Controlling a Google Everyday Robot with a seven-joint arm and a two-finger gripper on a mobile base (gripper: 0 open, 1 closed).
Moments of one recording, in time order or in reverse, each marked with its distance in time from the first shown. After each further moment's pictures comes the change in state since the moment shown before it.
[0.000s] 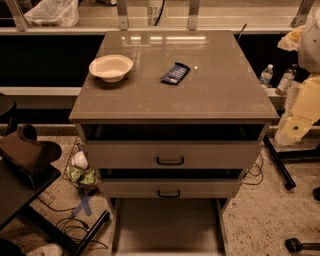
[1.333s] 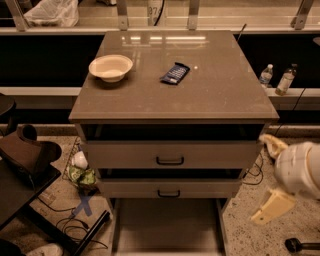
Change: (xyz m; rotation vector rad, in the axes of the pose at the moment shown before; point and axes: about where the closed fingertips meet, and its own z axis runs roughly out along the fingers) arm 0.059 0.098 0.169 -0.011 -0.268 0.092
